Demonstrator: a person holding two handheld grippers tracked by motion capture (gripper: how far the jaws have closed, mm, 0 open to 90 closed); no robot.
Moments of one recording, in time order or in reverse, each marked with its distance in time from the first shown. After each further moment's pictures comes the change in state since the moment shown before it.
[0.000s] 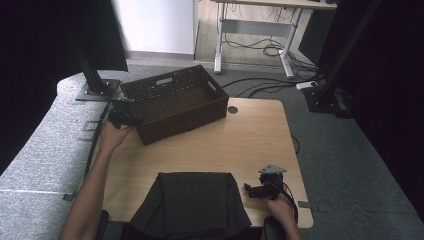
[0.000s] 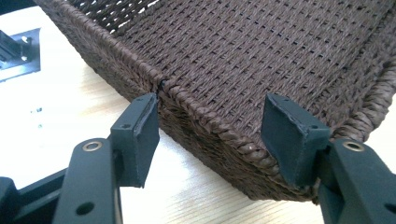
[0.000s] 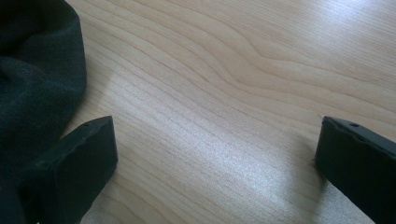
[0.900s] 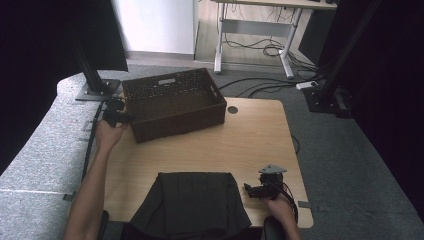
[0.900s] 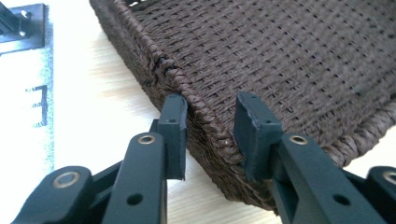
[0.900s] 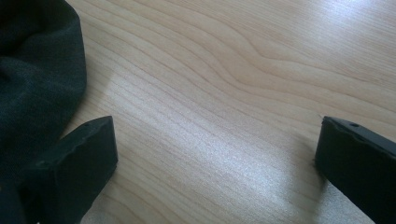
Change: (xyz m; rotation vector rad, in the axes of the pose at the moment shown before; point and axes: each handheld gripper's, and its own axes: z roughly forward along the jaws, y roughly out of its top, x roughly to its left) left arm 0.025 -0.001 0.003 0.026 0.010 -0.090; right arm 0.000 0.000 0.000 0.000 0.000 0.000
